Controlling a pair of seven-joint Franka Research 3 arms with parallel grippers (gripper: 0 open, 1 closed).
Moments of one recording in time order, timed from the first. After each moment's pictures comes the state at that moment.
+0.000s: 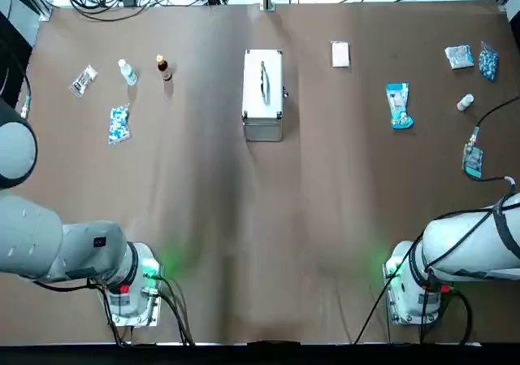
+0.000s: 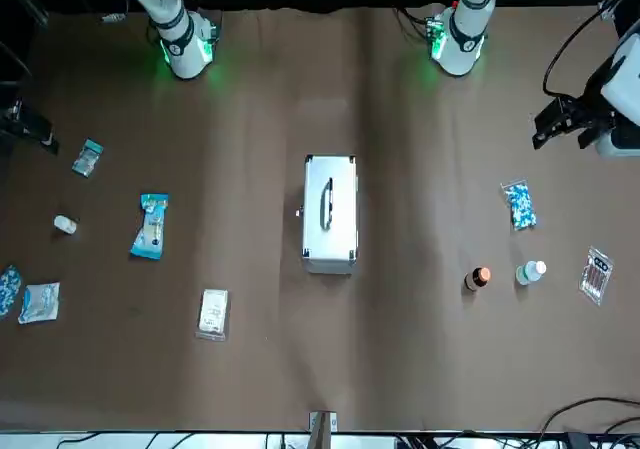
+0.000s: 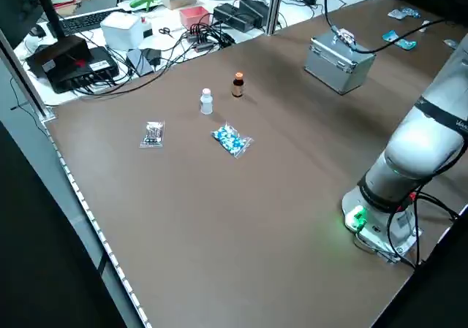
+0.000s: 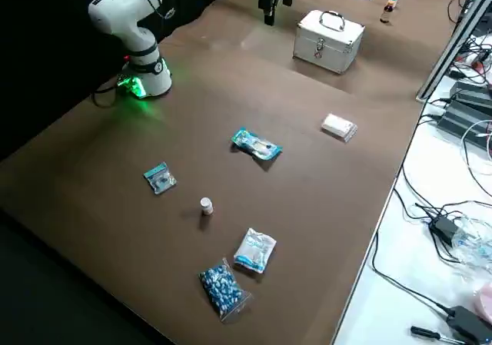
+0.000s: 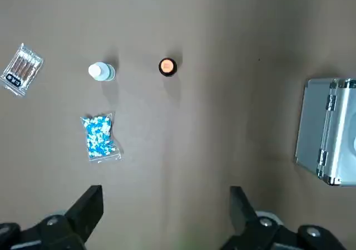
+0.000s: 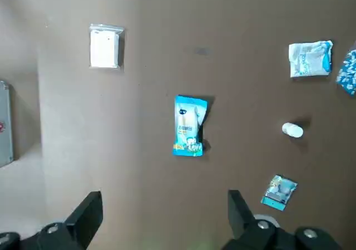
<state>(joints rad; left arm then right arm) 0.10 0.00 -0.19 -1.53 -0.04 1.54 -0.10 -0.09 0.06 0.03 -1.41 0.02 1.46 -0.09</state>
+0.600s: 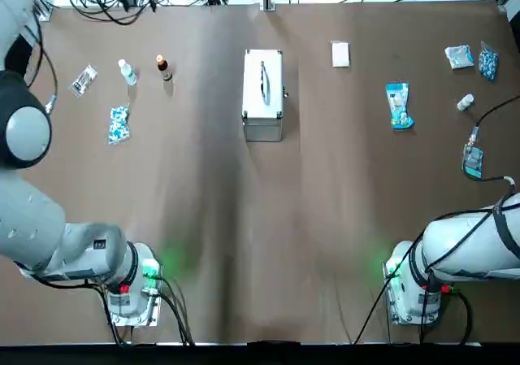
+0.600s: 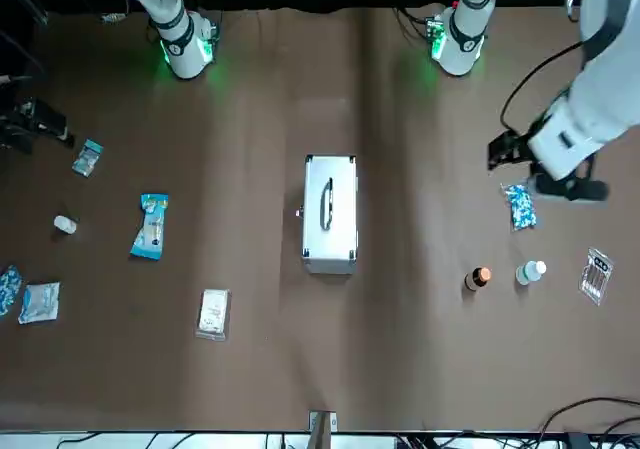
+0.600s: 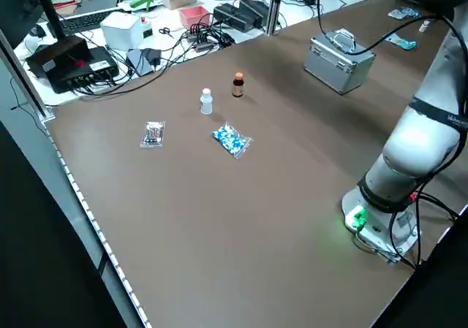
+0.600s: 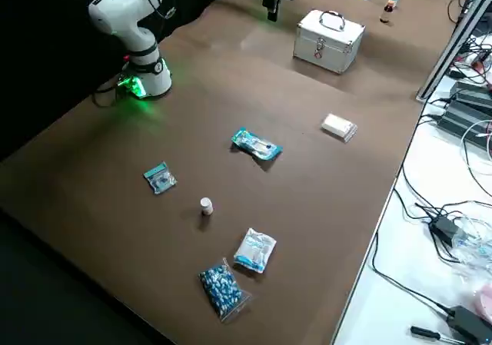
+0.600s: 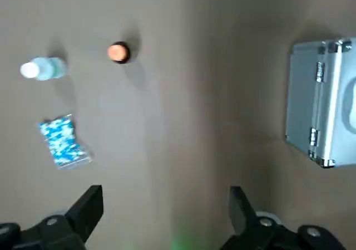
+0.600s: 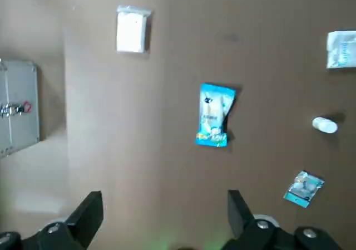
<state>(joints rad) 0.04 0.14 -0.27 -1.53 -0.04 1.57 -0.10 -0.07 0.07 0.04 -1.42 0.09 1.42 -0.09</state>
